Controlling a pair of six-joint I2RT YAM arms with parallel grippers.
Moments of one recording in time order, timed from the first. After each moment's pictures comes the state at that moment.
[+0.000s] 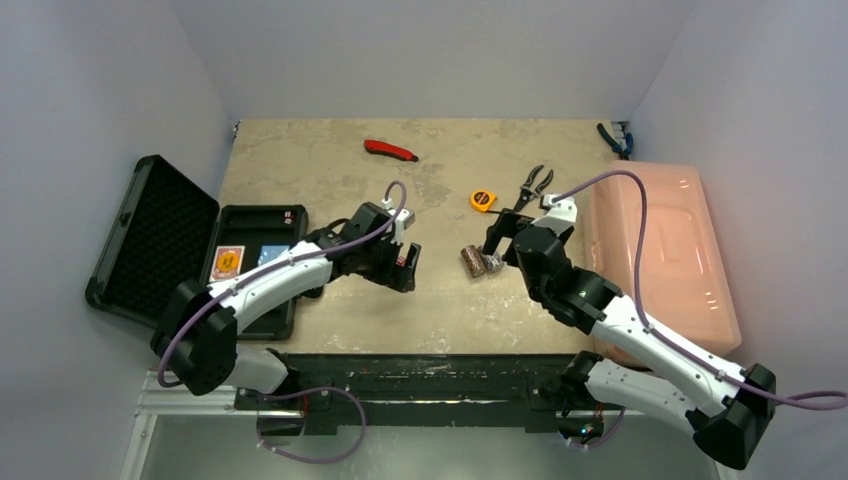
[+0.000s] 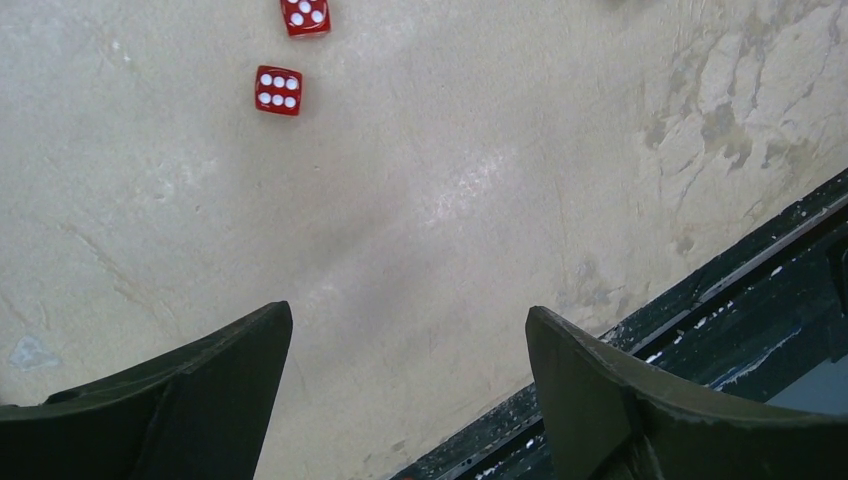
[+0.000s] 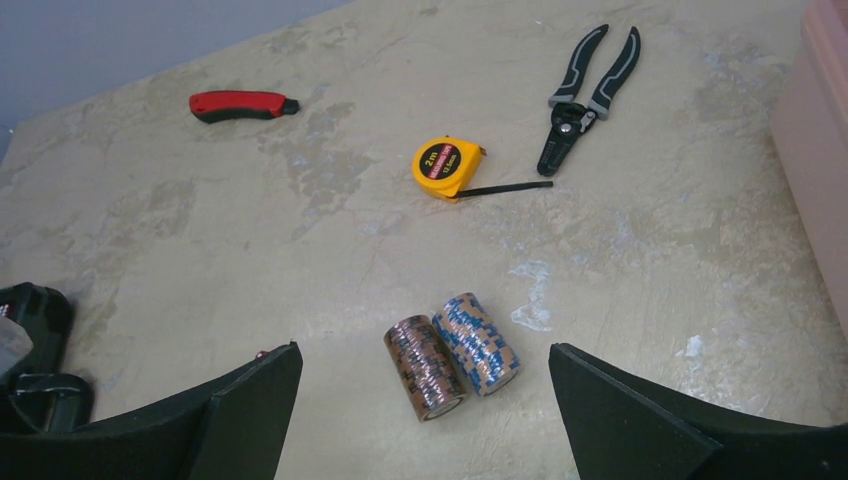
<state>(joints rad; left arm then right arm) -0.66 1.39 0.93 -0.52 0.15 -0.30 0.79 0.91 0.77 -0.34 0.70 0.66</state>
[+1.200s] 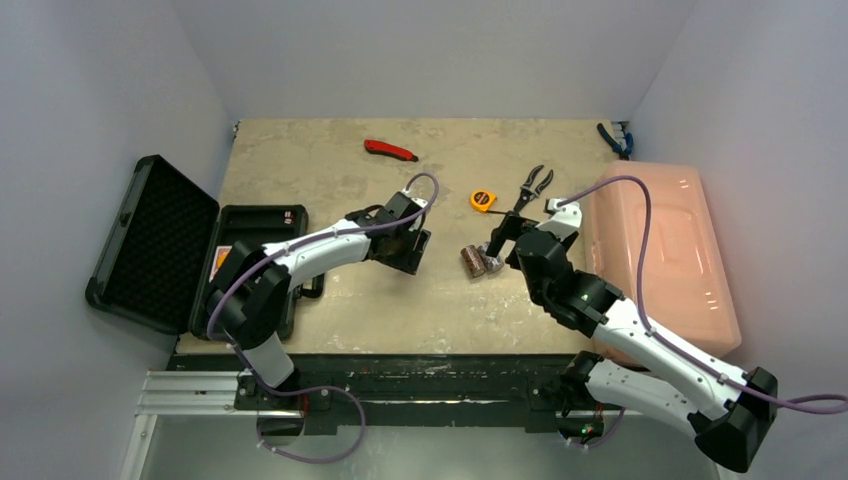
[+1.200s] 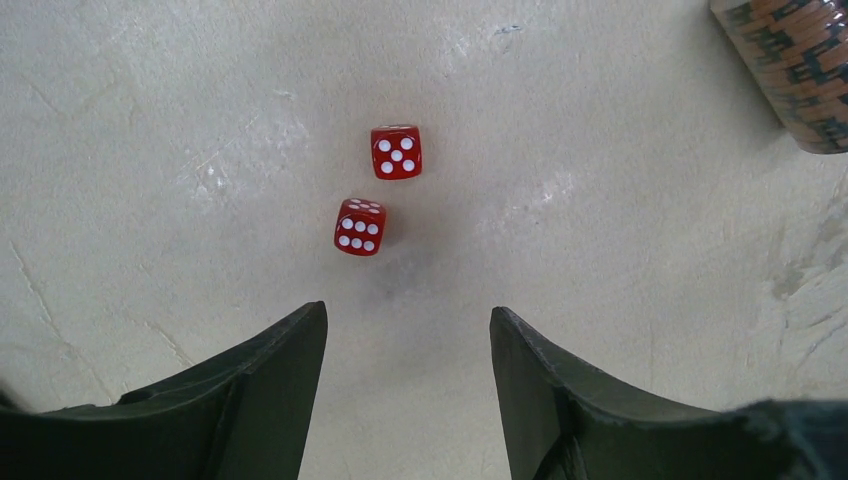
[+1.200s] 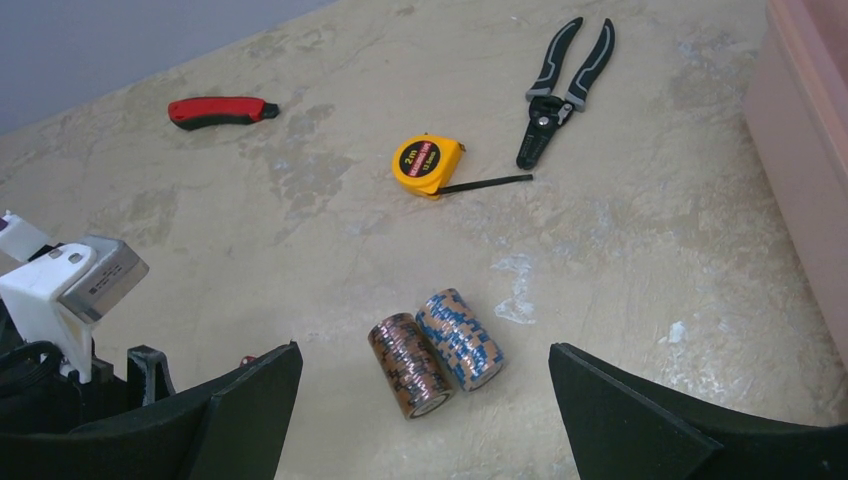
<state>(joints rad) -0.72 1.69 1.13 -0.51 -0.08 -0.30 0.79 0.87 0.74 -0.37 0.74 0.70</state>
